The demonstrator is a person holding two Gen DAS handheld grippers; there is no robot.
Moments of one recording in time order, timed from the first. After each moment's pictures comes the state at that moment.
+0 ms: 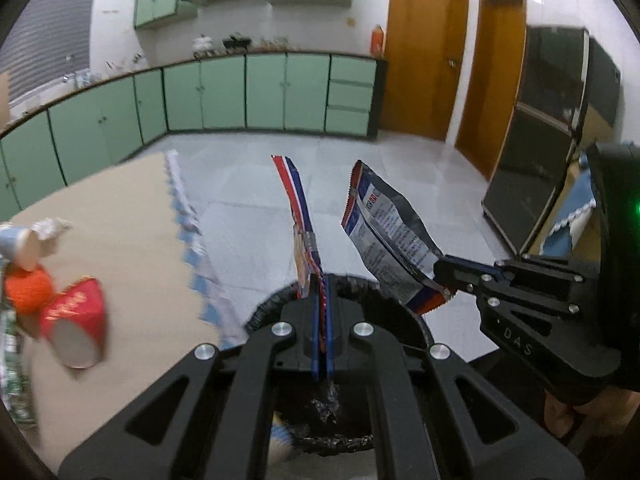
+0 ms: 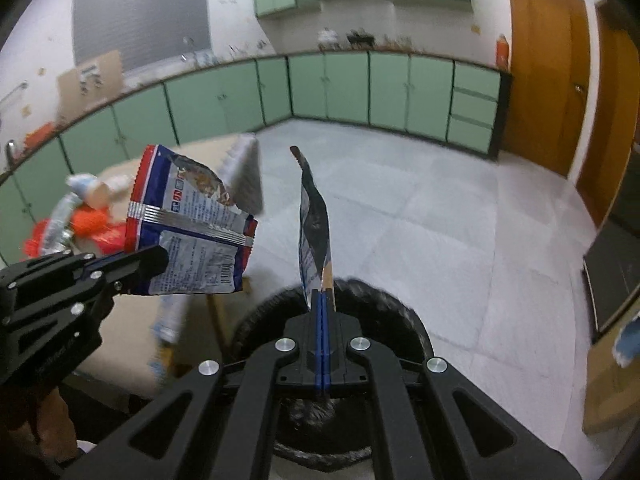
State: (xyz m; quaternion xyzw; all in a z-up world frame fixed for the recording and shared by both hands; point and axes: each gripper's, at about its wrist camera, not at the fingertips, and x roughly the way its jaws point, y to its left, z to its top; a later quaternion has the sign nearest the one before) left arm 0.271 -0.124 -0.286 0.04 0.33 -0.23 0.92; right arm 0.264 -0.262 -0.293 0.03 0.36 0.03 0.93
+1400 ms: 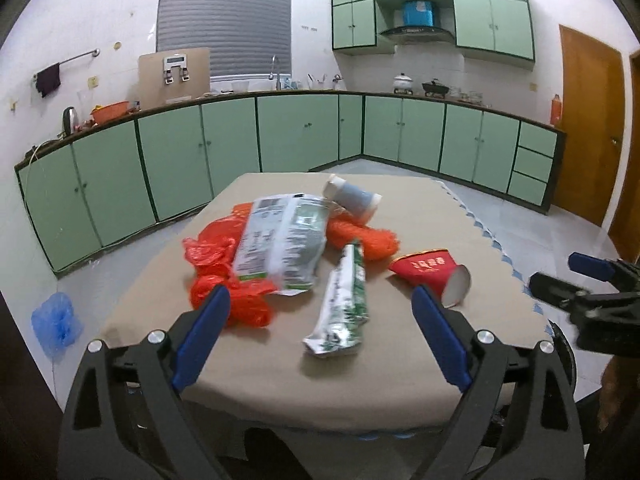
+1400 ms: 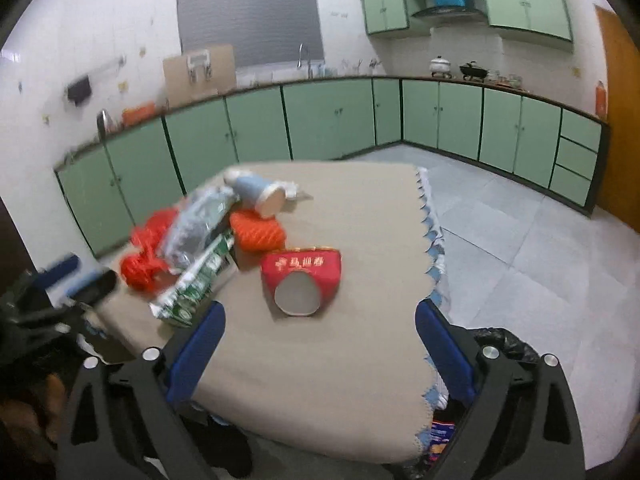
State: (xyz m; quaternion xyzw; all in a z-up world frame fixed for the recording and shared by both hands) left arm 0.147 0.152 -0.234 -0.02 0.25 0.11 0.96; right arm 0.259 -0.044 -0.240 -0.03 0.30 0.21 0.93
